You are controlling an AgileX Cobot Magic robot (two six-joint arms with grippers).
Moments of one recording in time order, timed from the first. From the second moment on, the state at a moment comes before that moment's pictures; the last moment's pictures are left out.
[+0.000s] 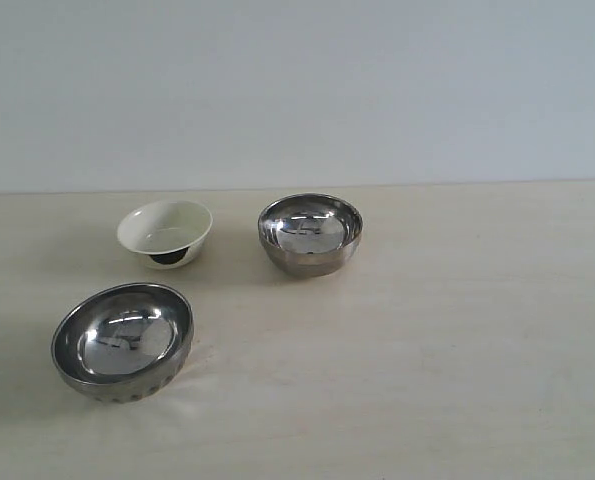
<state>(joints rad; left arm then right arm) -0.04 0.00 0.00 -0.08 0.31 0.06 0.20 0.01 0.00 0.11 0.34 -0.07</state>
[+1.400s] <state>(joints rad) -0.04 0.38 -0.40 -0.84 0.35 0.28 0.20 0.01 0.00 0.11 0.34 -0.07</state>
